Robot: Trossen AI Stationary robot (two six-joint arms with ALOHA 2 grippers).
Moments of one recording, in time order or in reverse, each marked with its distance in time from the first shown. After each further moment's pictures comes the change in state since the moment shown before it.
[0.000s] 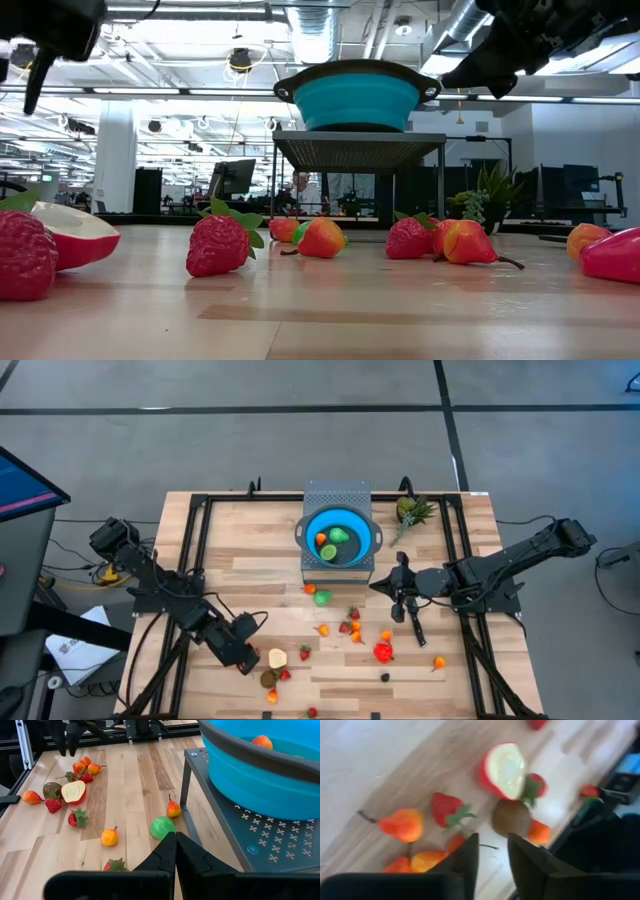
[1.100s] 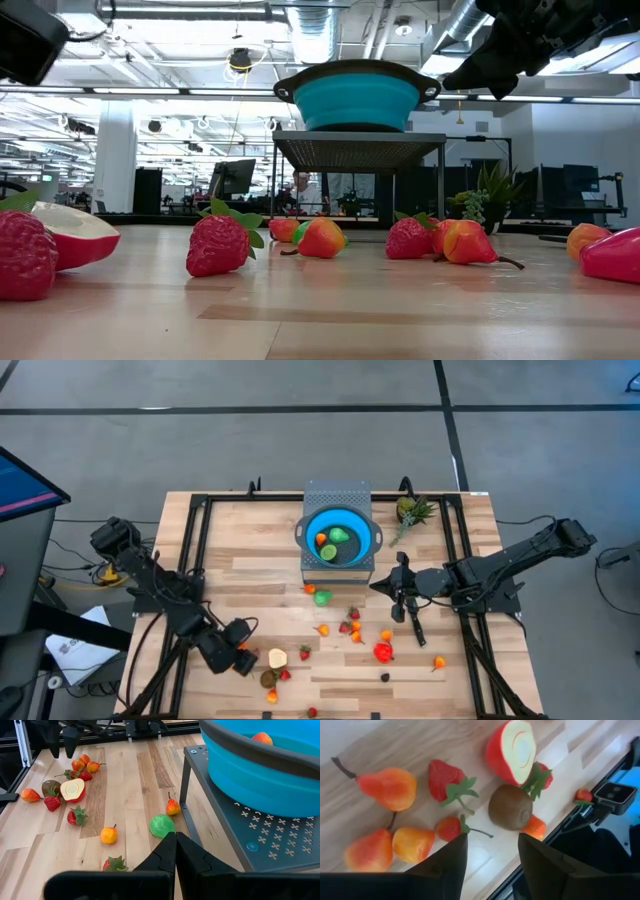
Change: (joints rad) left arm -0.091 0.000 -0.082 0.150 -0.061 -0.247; right arm -0.001 0.000 0.000 -0.007 0.000 0.007
